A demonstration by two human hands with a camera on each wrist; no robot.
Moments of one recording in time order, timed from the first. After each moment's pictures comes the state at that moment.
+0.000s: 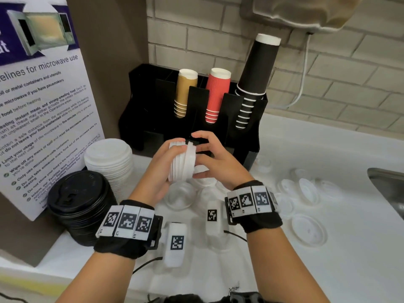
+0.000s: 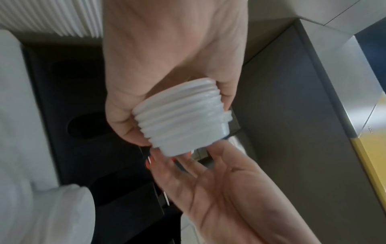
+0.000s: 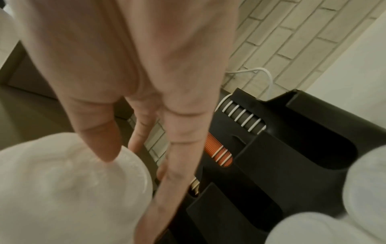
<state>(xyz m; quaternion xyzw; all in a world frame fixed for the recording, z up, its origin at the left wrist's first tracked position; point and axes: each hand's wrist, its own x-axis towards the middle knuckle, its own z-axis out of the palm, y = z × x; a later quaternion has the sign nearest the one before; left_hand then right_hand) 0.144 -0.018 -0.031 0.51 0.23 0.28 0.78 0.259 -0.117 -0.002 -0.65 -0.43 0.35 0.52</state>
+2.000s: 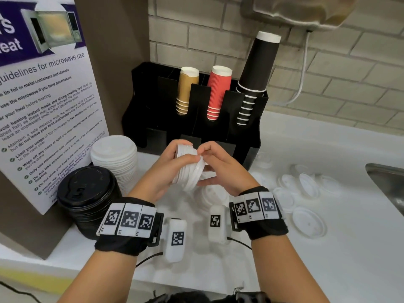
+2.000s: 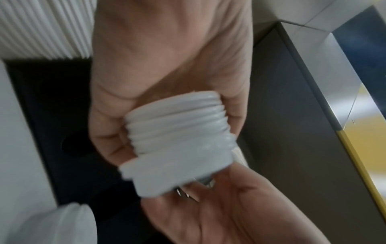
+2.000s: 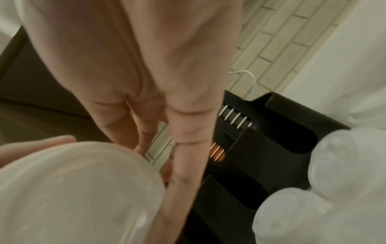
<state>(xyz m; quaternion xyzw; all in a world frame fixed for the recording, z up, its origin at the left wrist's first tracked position) 0.131 -0.019 -0.034 0.62 0.19 0.23 0.73 0.242 -0.133 -0.008 -0.65 -0.38 0.38 0.54</state>
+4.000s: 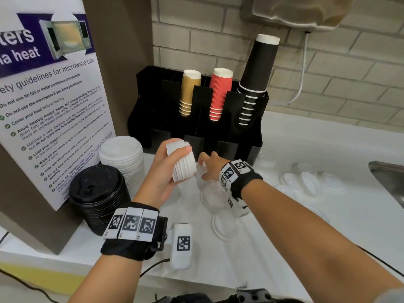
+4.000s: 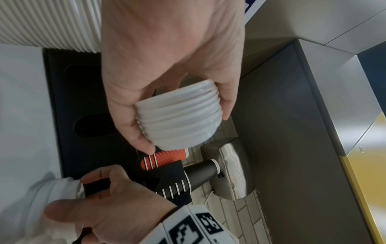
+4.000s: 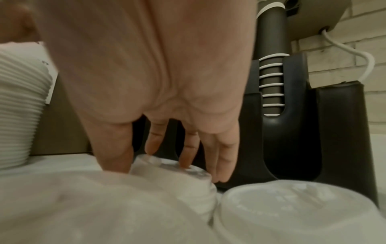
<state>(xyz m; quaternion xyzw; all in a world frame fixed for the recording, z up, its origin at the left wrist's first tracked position) 0.121 -0.026 -0.037 0.50 0.22 0.31 0.78 0.282 -0.075 -0.048 -0.86 -0.48 0.19 -0.03</state>
